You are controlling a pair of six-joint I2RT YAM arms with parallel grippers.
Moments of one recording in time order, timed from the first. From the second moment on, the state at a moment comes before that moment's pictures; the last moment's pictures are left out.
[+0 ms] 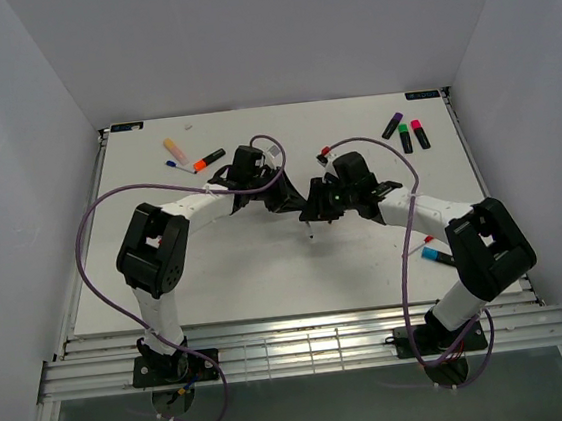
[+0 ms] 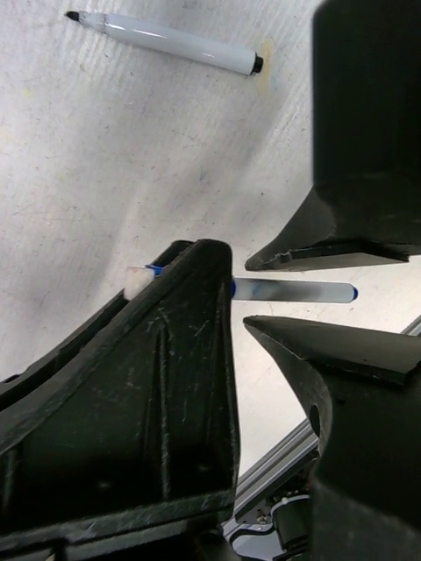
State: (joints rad) left arm -0.54 1.93 1.27 -0.08 0.60 -0.83; right arm 0.55 1.57 0.93 -0.05 -0.39 0.52
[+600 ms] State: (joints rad) left arm -0.53 2.02 1.45 -0.32 0.55 -0.80; right arm 0.69 1.61 0.93 -0.06 -0.09 0.49
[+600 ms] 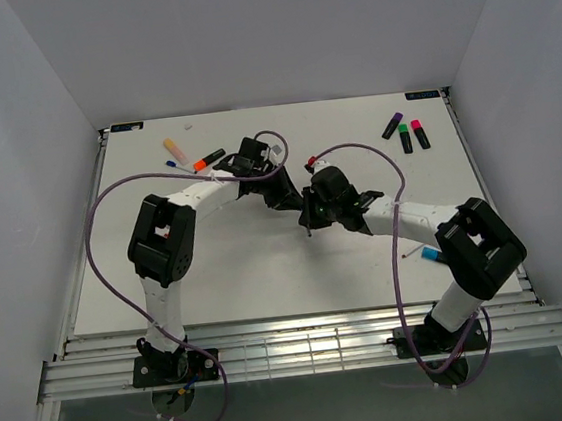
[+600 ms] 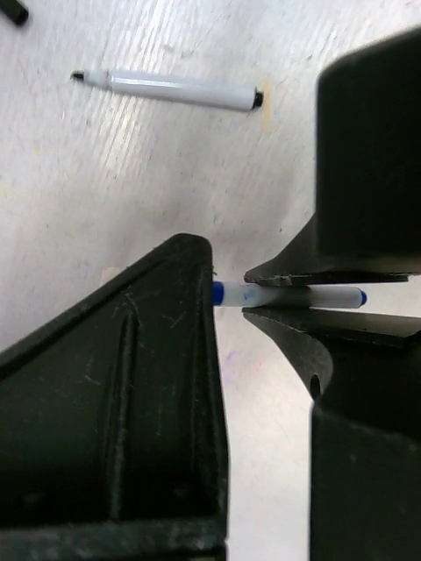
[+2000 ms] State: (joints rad) left arm -0.44 2.21 1.65 -0.29 0.58 -0.71; right arm 0.61 1.82 1.12 -0.25 -0.08 0.28
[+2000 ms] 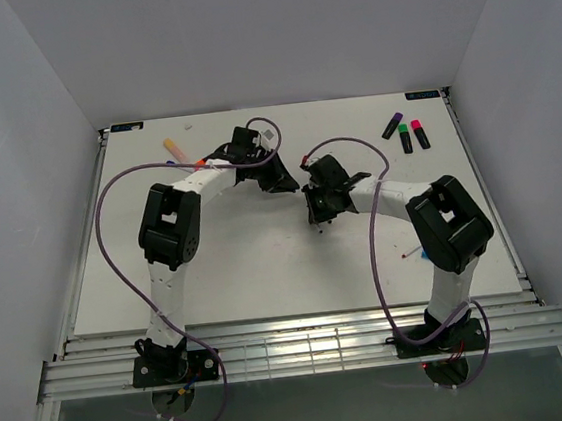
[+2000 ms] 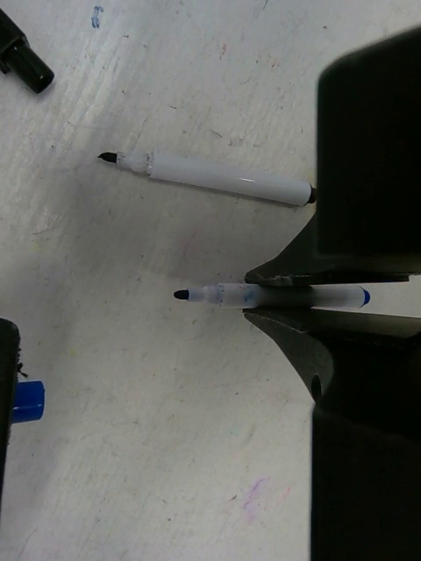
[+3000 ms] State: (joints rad) left arm -0.46 2.44 1.90 -0.40 0.60 -0.67; right arm 0.57 1.90 1.18 -0.24 -0.01 0.25
